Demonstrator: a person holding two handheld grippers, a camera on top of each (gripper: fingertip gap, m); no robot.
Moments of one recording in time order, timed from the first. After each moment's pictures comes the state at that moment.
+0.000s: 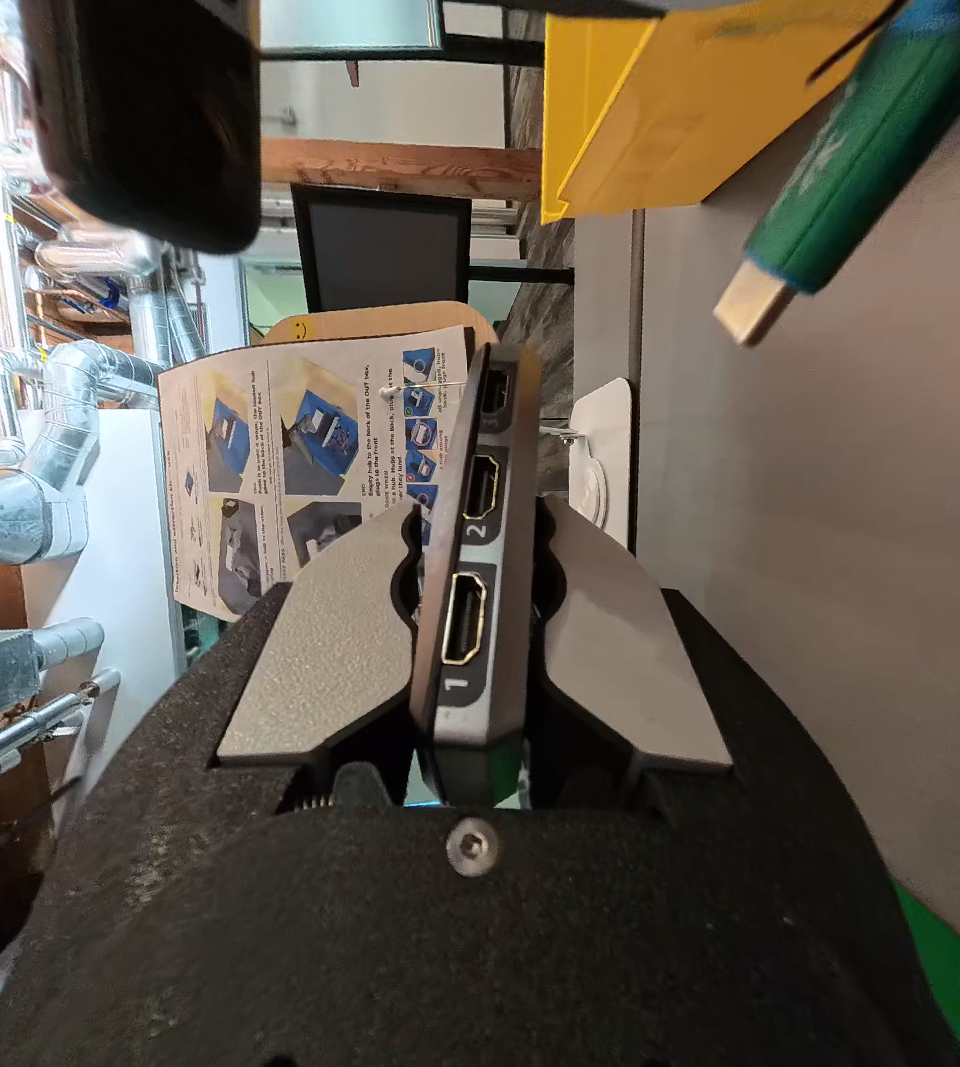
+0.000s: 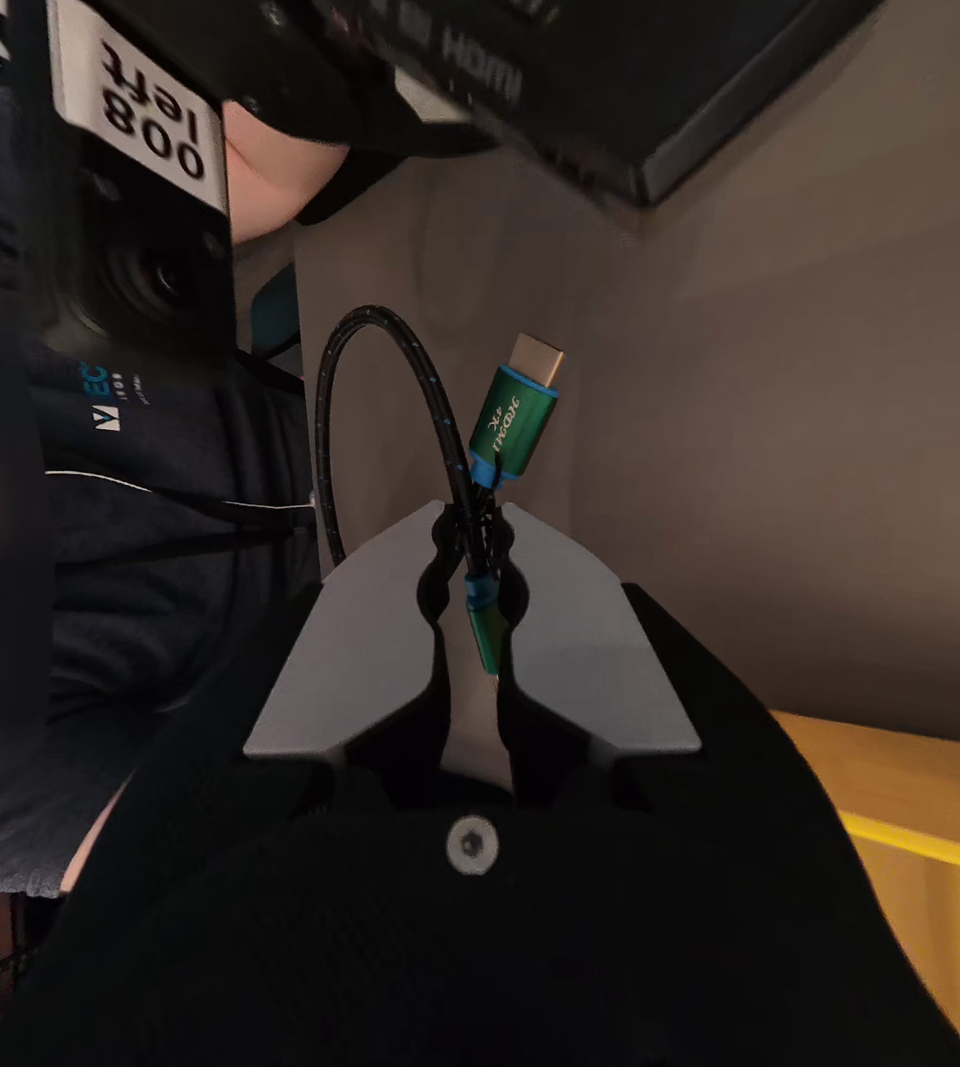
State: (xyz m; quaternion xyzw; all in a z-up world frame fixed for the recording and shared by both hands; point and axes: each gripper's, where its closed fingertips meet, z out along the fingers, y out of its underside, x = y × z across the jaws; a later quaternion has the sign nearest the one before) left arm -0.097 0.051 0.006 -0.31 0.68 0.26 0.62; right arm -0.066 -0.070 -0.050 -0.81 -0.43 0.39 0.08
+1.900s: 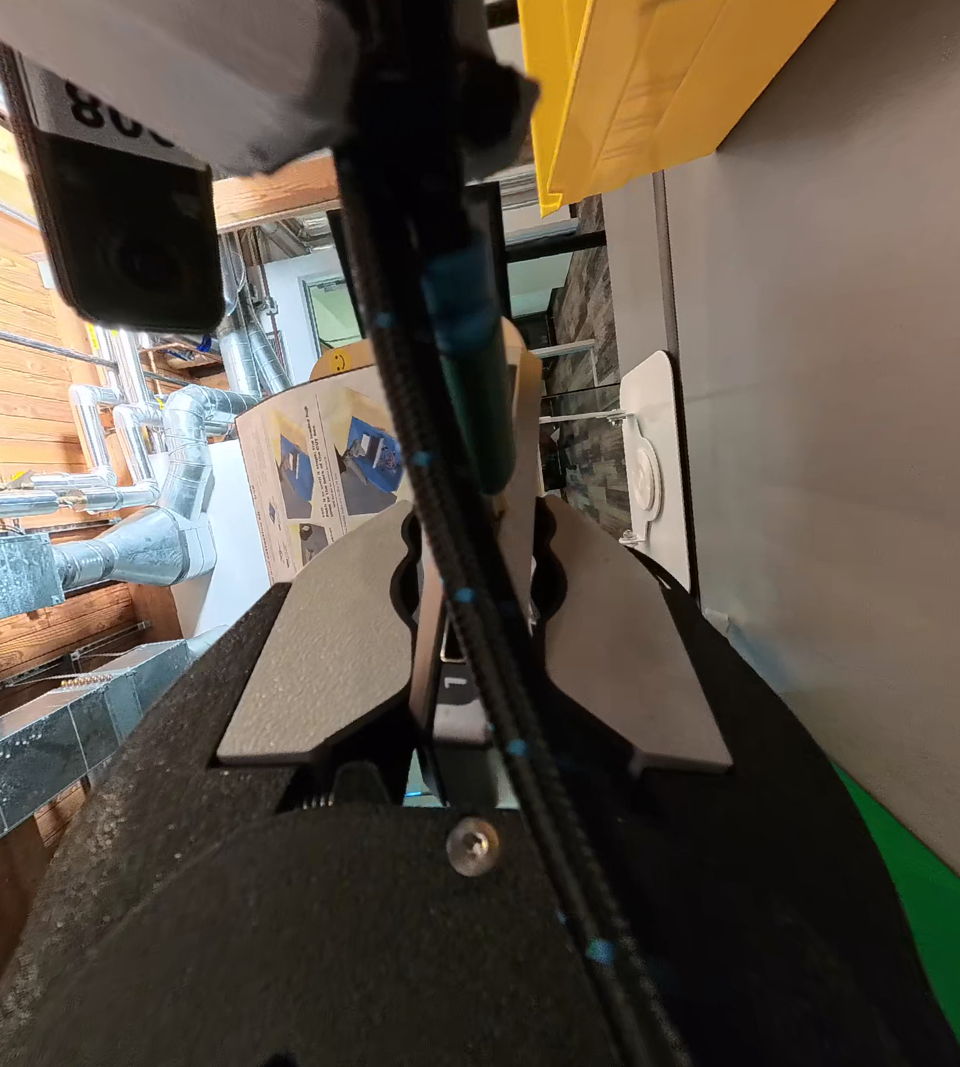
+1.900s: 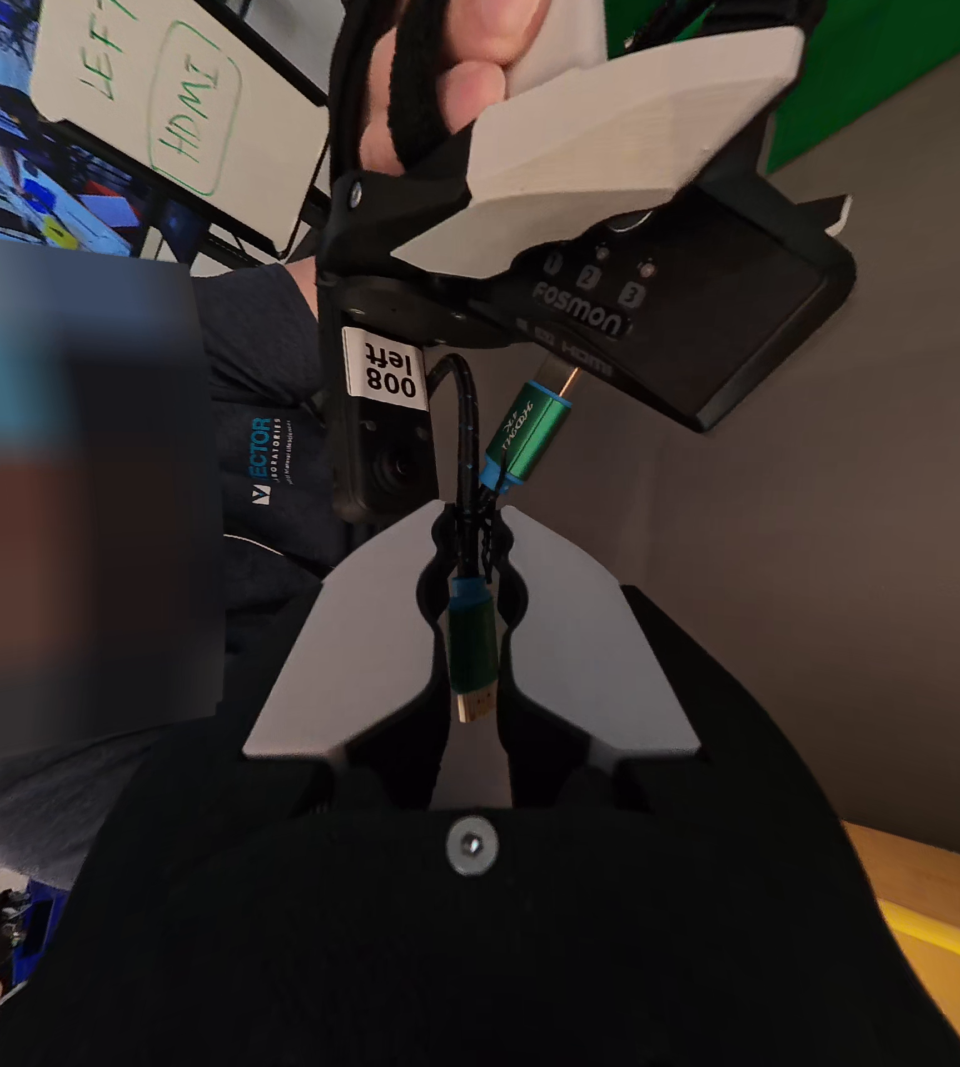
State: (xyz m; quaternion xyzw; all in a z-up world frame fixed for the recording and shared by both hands) left arm -0.085 0.042 0.000 -0.24 0.67 0.35 0.61; right arm -0.083 -0.067 -0.012 -0.77 -0.38 0.51 0.10
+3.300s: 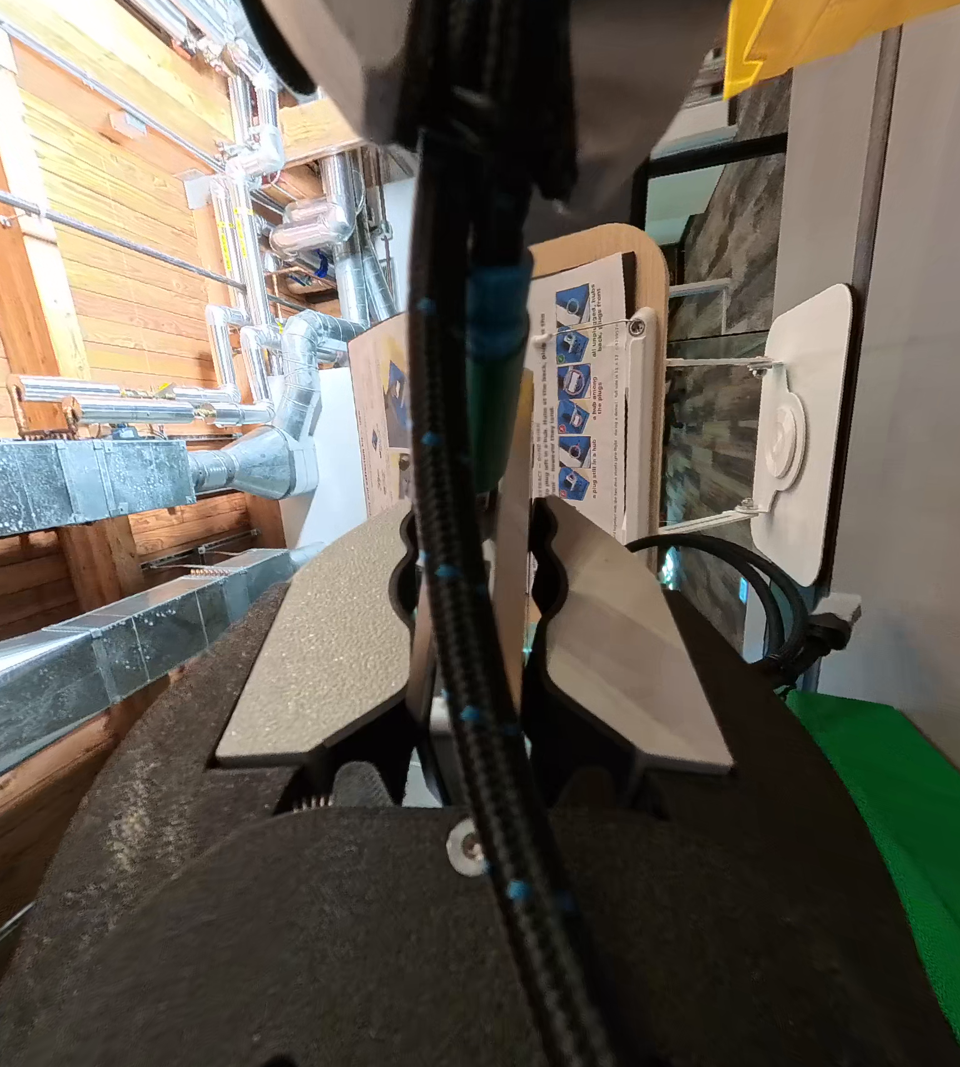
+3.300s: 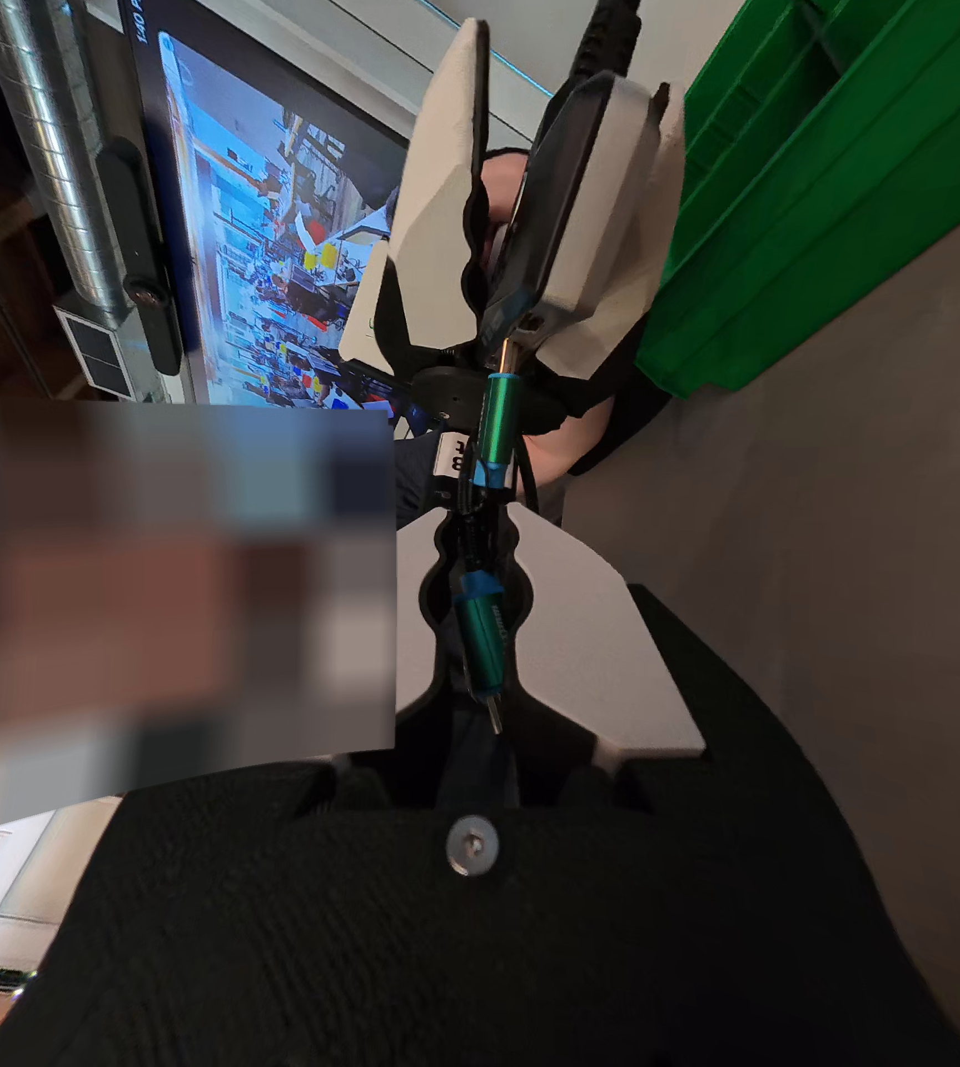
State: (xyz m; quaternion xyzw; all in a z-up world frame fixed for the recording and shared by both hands) left arm -0.101 0.050 0.044 -0.23 0.58 0.41 0.67; right arm -0.090 -0.051 0.015 -0.67 -0.23 0.70 0.10
